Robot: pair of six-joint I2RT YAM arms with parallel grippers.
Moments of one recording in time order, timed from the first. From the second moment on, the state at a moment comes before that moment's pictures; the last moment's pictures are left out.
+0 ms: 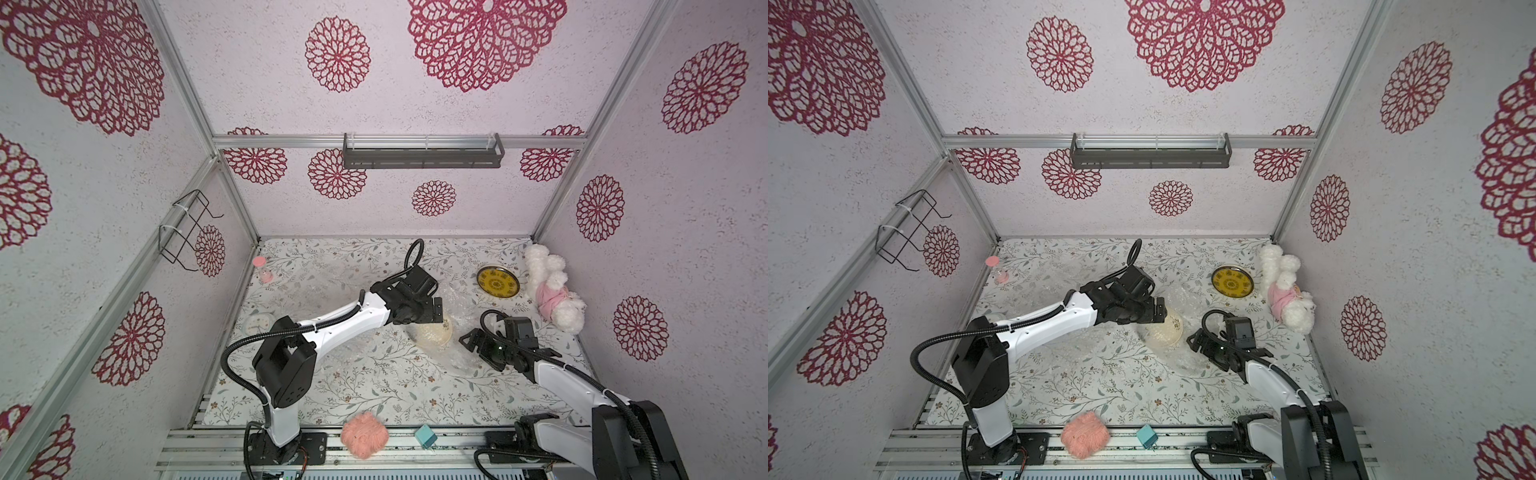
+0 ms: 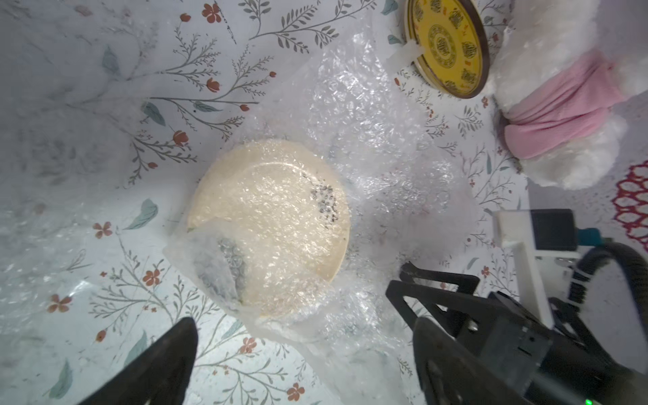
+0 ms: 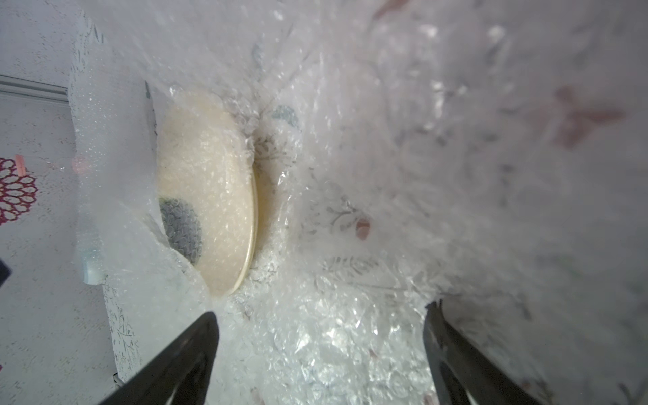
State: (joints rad) left arm -0.85 1.87 1.53 -0.65 -0.01 -0.76; right arm 0.16 1.14 0.40 -0.18 -0.40 0.67
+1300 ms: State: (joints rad) left arm -0.81 2.06 1.61 -0.80 -0.02 -0.74; right arm 0.12 1.12 0.42 -0.21 -0.45 0.65
